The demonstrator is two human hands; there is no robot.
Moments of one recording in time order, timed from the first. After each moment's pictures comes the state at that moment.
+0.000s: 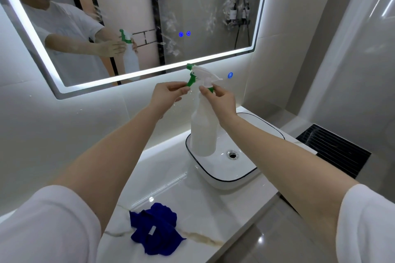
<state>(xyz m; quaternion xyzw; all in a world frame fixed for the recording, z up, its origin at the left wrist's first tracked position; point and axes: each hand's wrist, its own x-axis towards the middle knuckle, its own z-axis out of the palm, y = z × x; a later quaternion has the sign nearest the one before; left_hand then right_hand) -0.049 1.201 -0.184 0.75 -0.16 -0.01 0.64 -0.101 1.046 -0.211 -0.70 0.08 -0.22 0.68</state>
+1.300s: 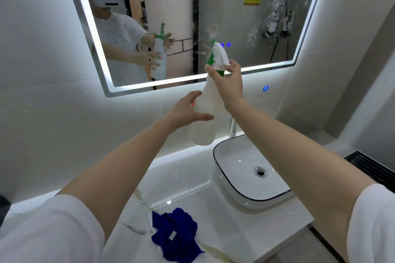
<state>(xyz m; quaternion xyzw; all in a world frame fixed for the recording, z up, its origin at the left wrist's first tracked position) -0.046 1.258 -0.197 0.84 -0.18 -0.03 0.51 -0.054 1.118 -0.147 -0.69 0.00 -0.23 0.68</state>
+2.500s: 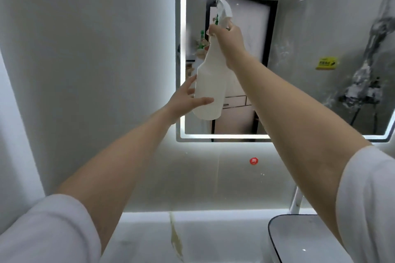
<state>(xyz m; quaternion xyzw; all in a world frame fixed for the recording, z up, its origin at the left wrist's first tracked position) -0.068 1.407 -0.030 0.81 -0.10 0.18 0.55 -0.054 1.274 0.089 -0.68 -0.25 -0.17 0.67</state>
